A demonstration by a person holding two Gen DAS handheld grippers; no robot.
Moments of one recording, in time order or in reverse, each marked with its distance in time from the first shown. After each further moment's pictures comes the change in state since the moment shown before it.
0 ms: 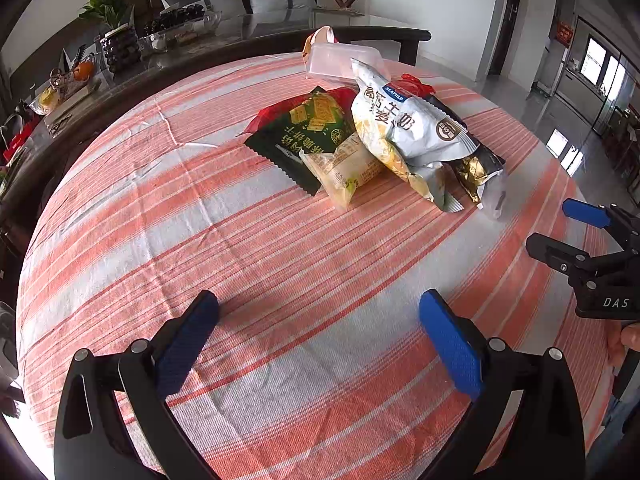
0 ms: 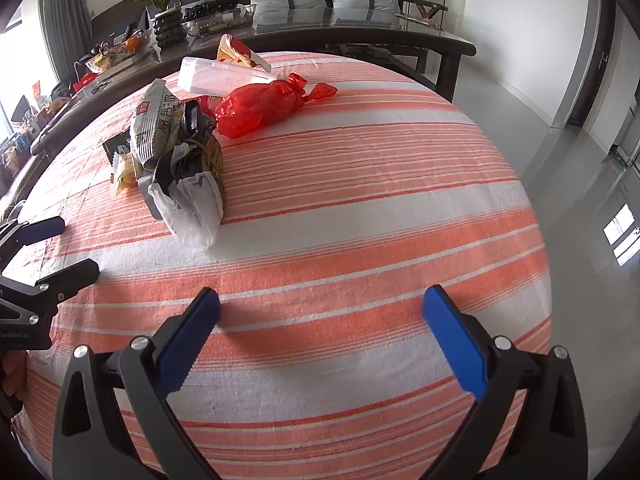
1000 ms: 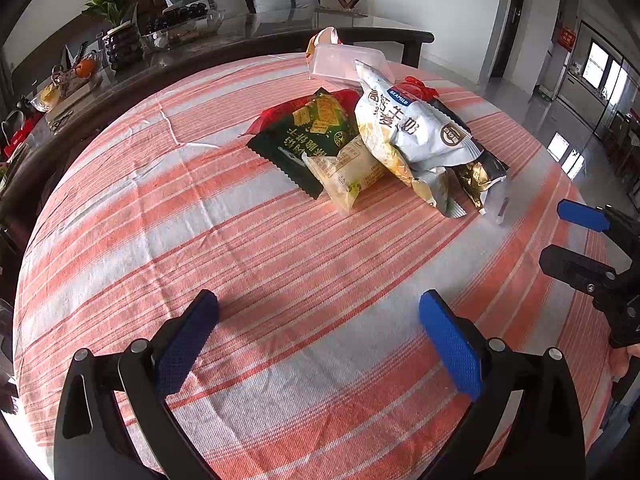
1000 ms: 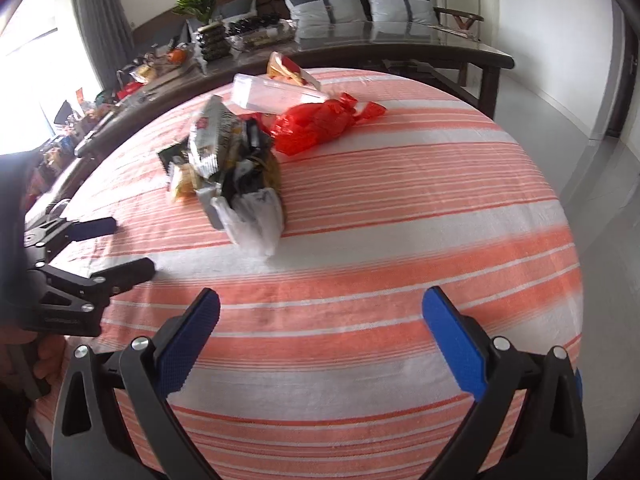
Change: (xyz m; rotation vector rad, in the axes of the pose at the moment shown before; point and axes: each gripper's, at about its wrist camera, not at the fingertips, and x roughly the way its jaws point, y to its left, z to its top) left arm 0.003 0.005 0.004 -0.015 -0.003 -0.003; right arm -0.015 0.009 0.004 -0.059 -0.071 0.229
